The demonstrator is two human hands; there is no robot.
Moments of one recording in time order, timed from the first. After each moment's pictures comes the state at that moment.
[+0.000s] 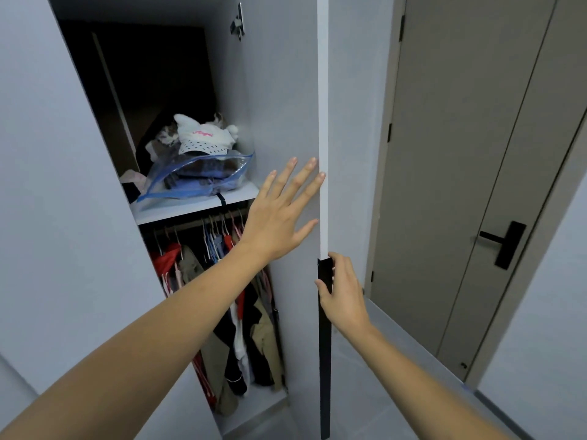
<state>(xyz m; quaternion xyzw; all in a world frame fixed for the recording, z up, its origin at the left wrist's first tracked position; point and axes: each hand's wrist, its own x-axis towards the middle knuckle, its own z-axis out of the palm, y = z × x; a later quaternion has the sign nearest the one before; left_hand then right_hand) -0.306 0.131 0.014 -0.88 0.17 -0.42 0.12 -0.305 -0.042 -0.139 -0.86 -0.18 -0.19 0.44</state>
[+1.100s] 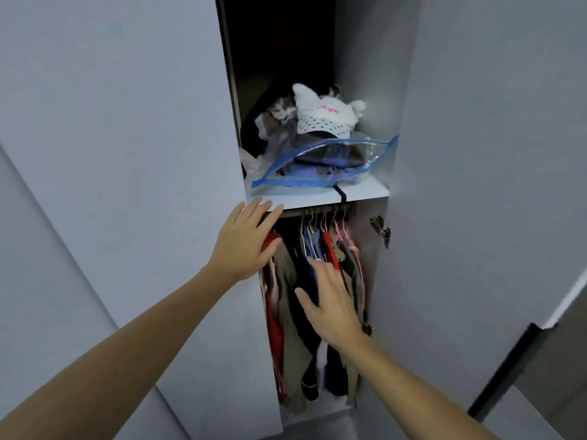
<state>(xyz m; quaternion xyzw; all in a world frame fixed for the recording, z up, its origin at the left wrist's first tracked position) -0.313 0.477 -0.067 -0.93 0.02 -0.34 0.14 -0.274 0.251 -0.159 -0.83 -0.37 -0.09 0.41</state>
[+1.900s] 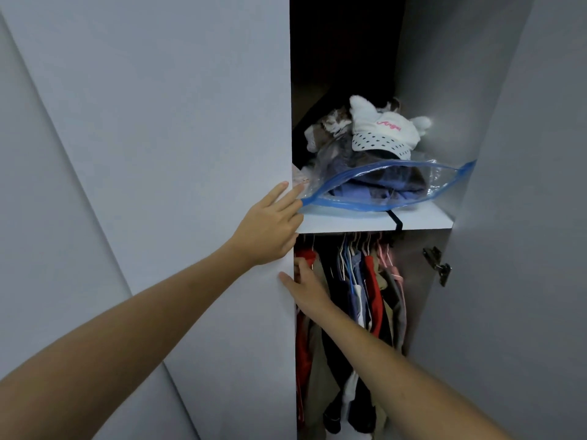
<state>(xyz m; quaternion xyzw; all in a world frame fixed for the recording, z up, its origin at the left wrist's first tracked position) -0.291 0.546 -0.012 -0.90 0.08 -0.30 0.31 -0.214 0.427 -0.157 -0.73 -0.34 0.18 0.56</state>
